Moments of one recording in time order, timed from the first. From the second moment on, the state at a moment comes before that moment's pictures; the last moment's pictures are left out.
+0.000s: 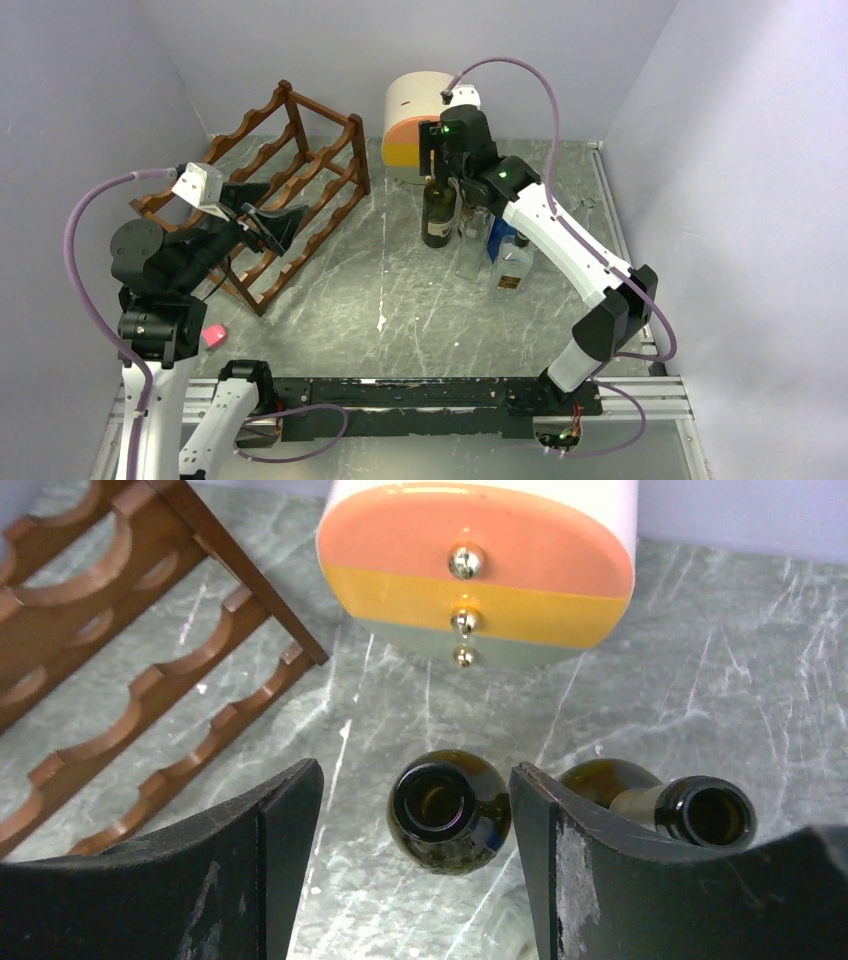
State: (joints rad) left arm -0.05 0.64 1.07 -0.31 0.57 -0.24; right arm 0.66 1.61 1.69 -0.52 0.37 0.25
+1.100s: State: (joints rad) left arm -0.05 0.63 0.78 0.04 0.74 -0.36; right arm 0.73 1.48 1.36 -0.29 0.17 0.17
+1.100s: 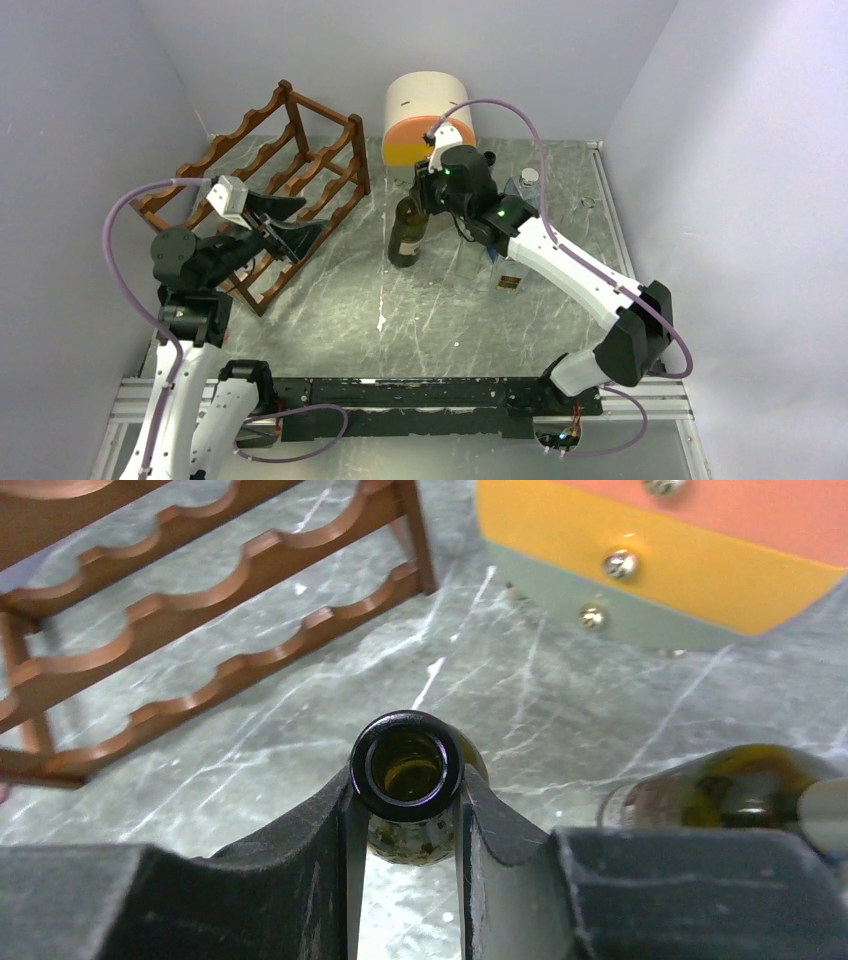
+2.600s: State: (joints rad) left arm -0.68 1.12 0.52 0.28 0.34 -0.06; right arm 0.74 1.19 1.24 -0.31 -0.06 0.48
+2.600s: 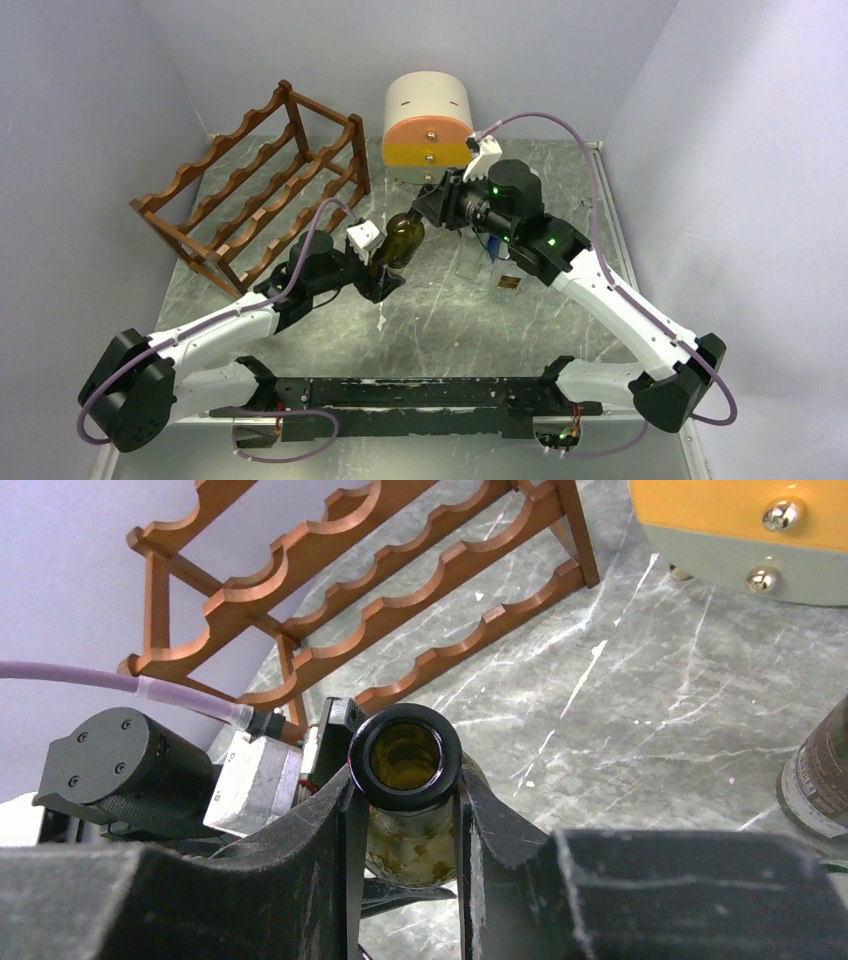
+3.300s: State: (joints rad) left arm -0.68 0.96 0.86 -0.08 0.32 0.40; right arm 0.73 1.04 1.36 -0.40 -0.13 0.39
